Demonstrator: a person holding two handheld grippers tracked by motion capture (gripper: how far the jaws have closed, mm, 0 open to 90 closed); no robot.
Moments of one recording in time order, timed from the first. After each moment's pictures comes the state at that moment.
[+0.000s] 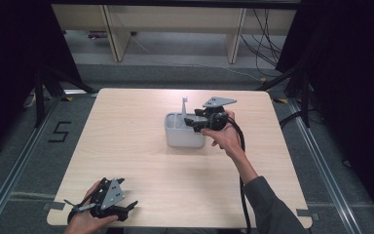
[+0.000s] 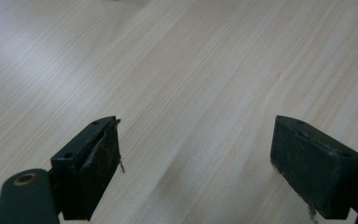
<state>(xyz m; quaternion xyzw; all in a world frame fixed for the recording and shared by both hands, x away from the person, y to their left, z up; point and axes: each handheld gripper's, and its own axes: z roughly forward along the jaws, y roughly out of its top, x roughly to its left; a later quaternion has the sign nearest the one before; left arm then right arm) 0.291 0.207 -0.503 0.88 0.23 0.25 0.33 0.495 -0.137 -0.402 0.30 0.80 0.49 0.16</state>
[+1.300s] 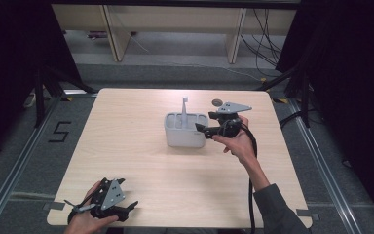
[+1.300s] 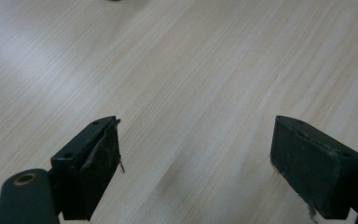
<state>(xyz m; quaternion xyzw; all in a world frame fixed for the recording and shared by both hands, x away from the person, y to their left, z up) 0.290 0.206 -0.503 0.88 0.23 0.25 0.33 0.473 -0.171 -0.402 0.31 0.79 0.49 0.18</state>
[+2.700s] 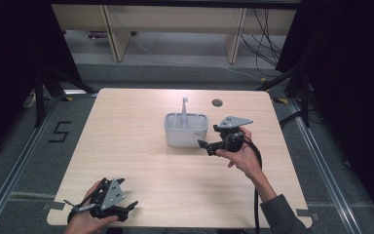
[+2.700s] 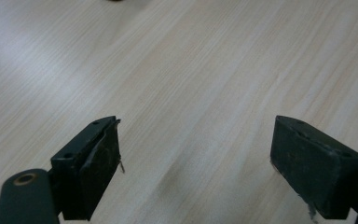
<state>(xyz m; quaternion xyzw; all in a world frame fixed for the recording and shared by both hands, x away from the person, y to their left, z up) 0.290 0.207 -0.503 0.88 0.23 0.25 0.33 0.440 -0.179 -0.420 0.31 0.81 0.46 0.17</state>
